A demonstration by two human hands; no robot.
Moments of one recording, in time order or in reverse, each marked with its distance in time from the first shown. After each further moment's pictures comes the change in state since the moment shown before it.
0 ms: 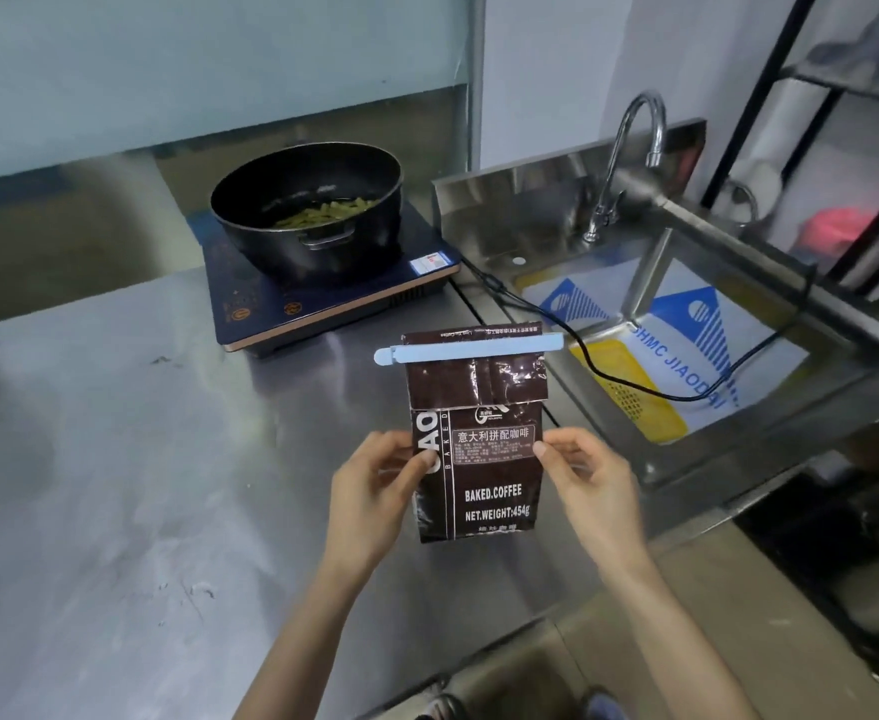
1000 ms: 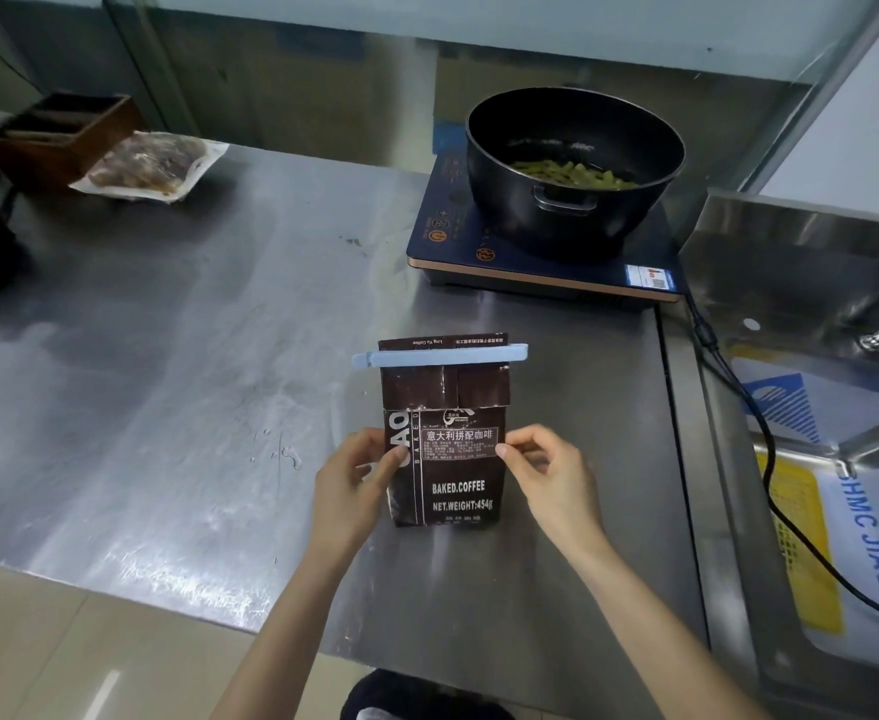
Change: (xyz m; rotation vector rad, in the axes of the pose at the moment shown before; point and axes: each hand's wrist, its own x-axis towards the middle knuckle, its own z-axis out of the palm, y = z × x) left_hand -0.025 -0.066 -0.037 -0.046 0.605 -0.371; right_hand 0.058 0.016 0.112 -0.261 -0.652 -0.127
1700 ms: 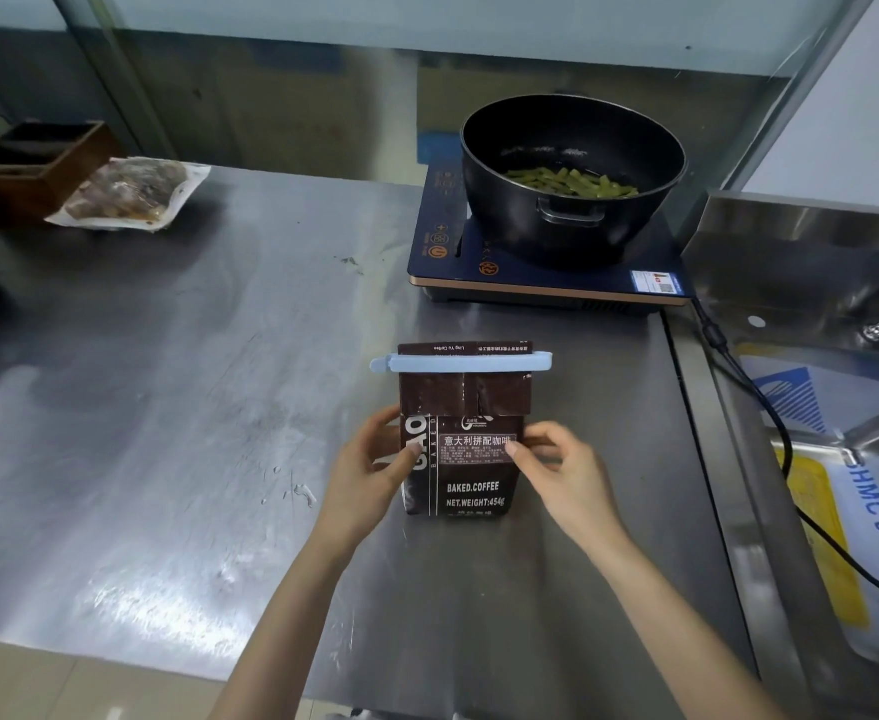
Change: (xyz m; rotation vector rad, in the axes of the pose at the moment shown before) left_hand 0.044 0.016 -0.020 -0.072 -0.211 0.059; right_hand 0.023 -0.013 0.018 0.084 -0.012 0.037
